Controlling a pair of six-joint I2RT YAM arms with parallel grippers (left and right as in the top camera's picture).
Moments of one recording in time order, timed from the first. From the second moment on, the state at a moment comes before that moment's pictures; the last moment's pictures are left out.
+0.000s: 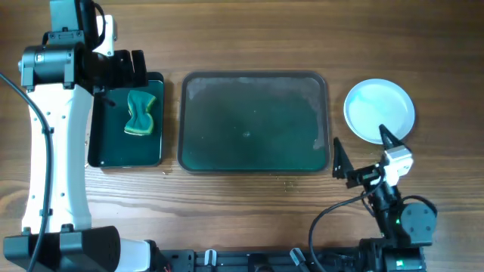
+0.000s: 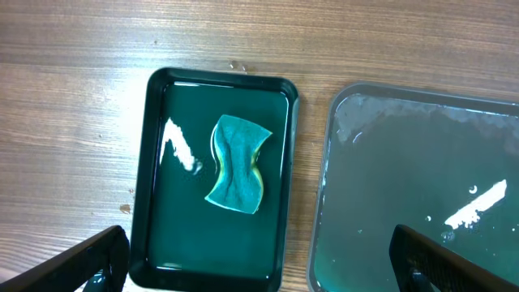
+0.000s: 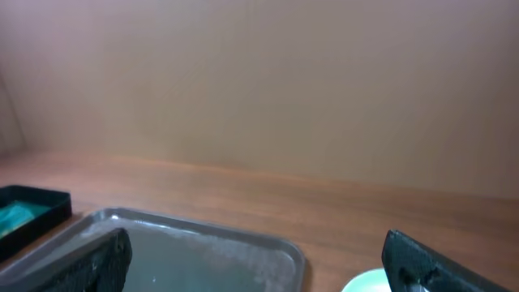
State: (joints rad) left arm 0.05 1.60 1.75 -1.23 -0.04 -0.05; right arm 0.02 0.12 0.11 0.09 -0.24 0.04
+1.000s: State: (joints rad) left arm 0.05 1.60 1.75 -1.23 -0.04 -0.05; right arm 0.02 0.02 0.01 0.01 -0.21 0.09
